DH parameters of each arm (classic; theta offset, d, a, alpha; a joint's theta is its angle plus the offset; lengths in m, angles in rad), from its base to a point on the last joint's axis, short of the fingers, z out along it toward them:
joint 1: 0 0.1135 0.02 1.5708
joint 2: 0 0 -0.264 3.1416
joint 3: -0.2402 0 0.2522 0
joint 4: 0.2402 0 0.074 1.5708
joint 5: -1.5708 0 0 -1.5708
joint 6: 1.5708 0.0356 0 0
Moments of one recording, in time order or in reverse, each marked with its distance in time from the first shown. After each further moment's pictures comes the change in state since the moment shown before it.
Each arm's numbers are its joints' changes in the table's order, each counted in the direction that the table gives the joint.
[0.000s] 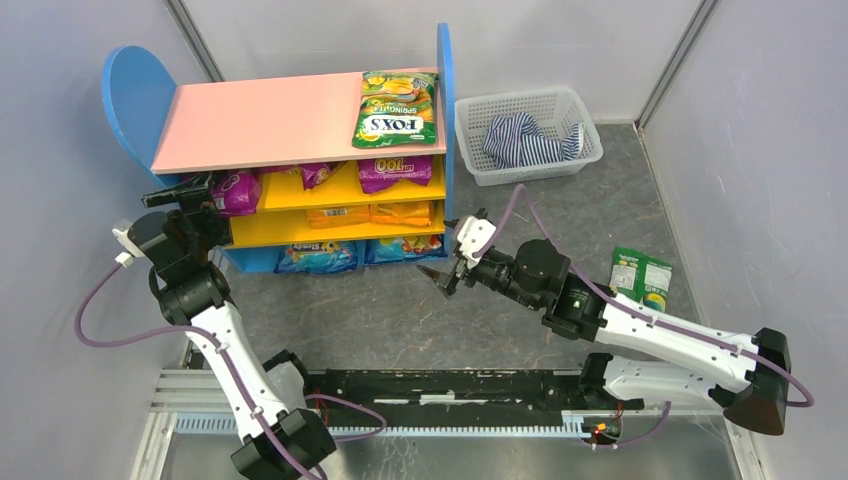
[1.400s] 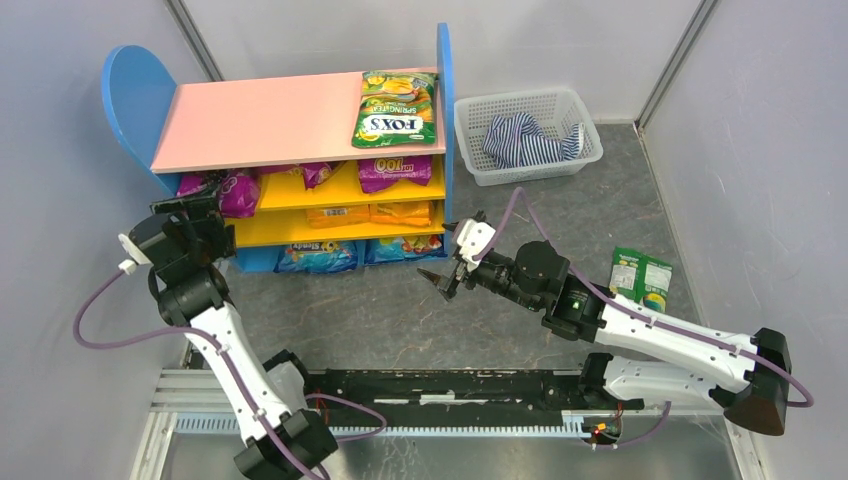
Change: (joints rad) left arm 0.014 -0.003 -0.027 0.121 -0.002 0.072; right arm 0.000 0.008 0.023 -0.010 0.023 0.000
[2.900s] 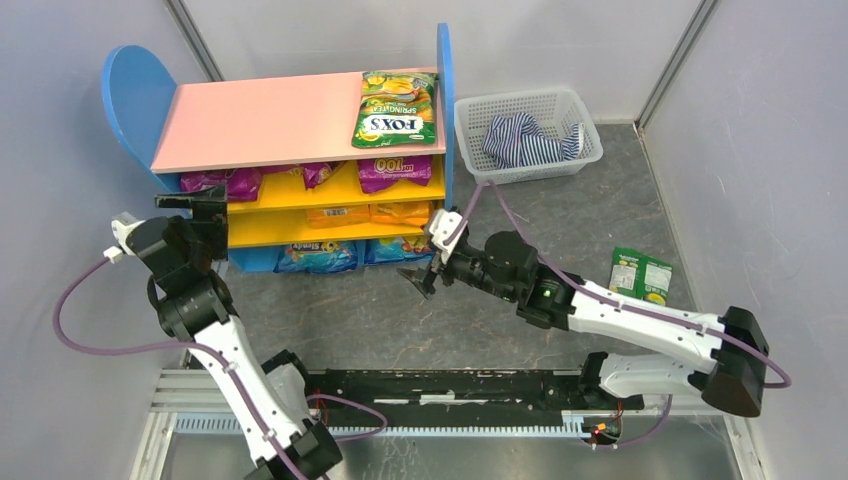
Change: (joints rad) left arm -0.013 0.061 -0.062 0.062 0.002 0.199; right arm 0.003 -0.145 -0.061 -0.012 0.032 0.063
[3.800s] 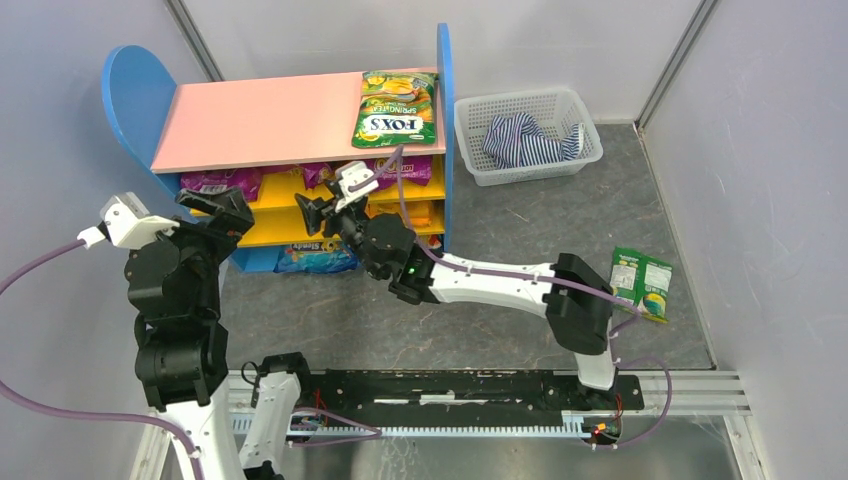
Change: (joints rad) left arm -0.486 0.140 -0.303 0.211 0.457 0.472; right arm 0.130 -0.765 -0.666 -0.500 -0.475 0.228
